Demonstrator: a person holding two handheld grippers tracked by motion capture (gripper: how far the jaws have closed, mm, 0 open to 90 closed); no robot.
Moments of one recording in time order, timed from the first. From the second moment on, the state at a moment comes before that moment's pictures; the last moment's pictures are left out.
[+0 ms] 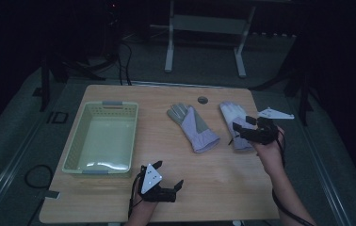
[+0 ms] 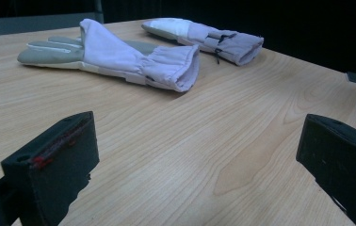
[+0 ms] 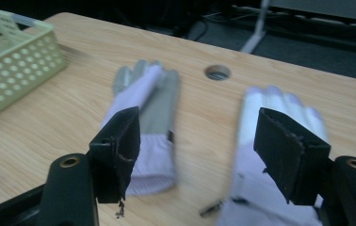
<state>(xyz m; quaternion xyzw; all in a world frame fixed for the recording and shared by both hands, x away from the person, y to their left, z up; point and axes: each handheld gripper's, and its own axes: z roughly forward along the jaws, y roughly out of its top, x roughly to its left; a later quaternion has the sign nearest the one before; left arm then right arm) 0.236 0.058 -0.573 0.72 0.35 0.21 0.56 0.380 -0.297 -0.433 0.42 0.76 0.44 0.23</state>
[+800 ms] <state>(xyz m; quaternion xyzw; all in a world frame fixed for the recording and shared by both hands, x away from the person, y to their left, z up) 0.236 0.057 -0.573 0.72 0.34 0.21 0.57 0.443 -0.220 -0.479 0.38 0.82 0.39 0.17</state>
